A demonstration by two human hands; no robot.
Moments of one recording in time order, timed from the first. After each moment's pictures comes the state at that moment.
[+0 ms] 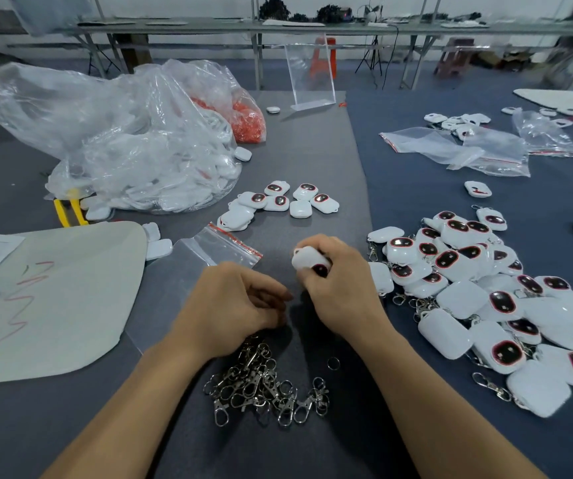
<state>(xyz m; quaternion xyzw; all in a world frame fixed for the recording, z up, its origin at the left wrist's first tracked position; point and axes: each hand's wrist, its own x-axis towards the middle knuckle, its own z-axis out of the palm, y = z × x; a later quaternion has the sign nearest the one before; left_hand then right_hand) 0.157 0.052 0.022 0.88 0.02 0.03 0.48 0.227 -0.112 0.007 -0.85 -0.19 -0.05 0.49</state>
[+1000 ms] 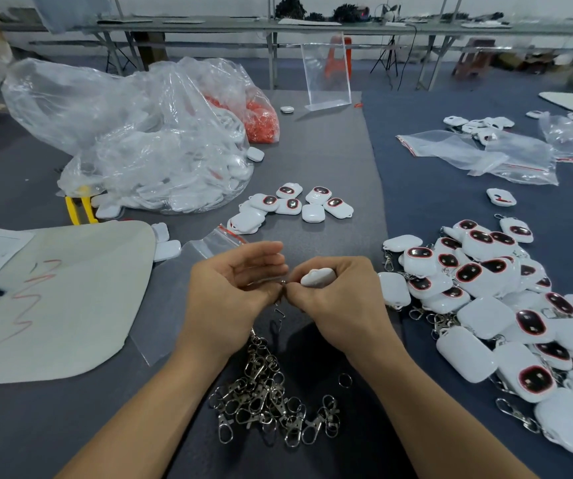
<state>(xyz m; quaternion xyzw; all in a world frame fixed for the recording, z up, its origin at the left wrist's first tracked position) 0.165 0.042 0.014 0.70 0.07 0.22 0.68 0.214 -0.100 0.016 -0.79 -0.15 0.03 0.60</state>
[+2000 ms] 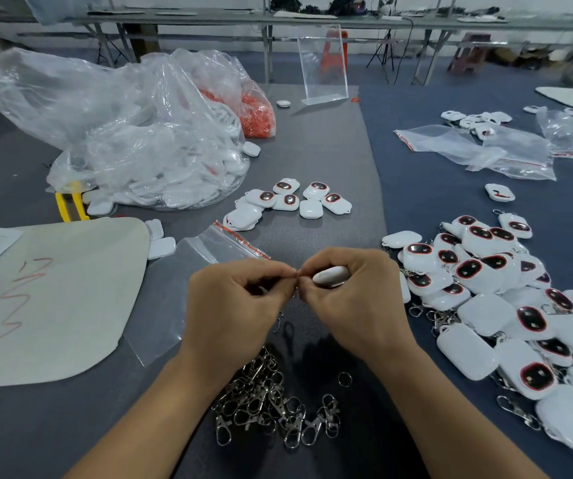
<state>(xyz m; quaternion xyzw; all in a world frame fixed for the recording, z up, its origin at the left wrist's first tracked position) 0.157 0.031 0.021 0.83 0.04 0.31 0.45 0.212 -0.115 0.026 -0.82 -0.23 -0.09 0.52</state>
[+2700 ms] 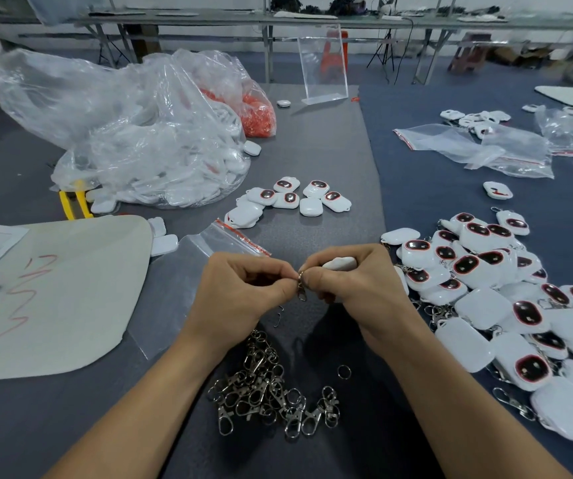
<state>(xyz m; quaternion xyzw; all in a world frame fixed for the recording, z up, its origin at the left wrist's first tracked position) 0.165 0.041 0.018 0.75 0.00 0.17 0.63 0.220 -0.120 0.029 -0.70 -0.16 0.13 0.69</state>
